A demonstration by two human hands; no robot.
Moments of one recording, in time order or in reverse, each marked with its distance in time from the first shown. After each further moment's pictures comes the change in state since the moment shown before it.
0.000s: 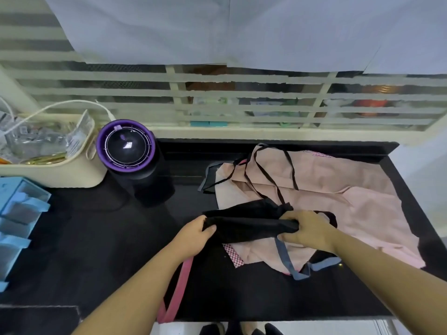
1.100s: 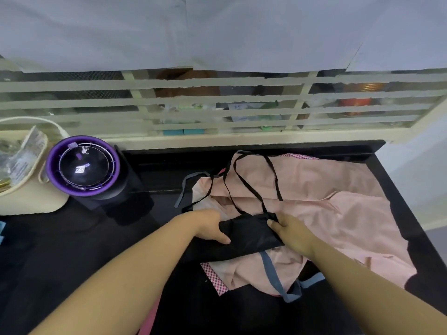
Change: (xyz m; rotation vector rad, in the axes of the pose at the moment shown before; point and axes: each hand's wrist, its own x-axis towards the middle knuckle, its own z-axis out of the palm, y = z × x) left_hand 0.078 0.091 0.002 0.708 -0.483 0.064; right_hand 0.032 0.015 0.005 0.340 0.086 0.301
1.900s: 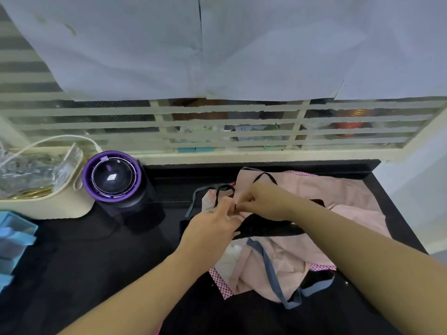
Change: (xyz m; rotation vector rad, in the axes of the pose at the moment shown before) left_hand -0.090 0.027 0.026 0.371 1.073 0.387; right_hand -0.034 -0.137 -0.044 -0.394 -0.105 -0.423
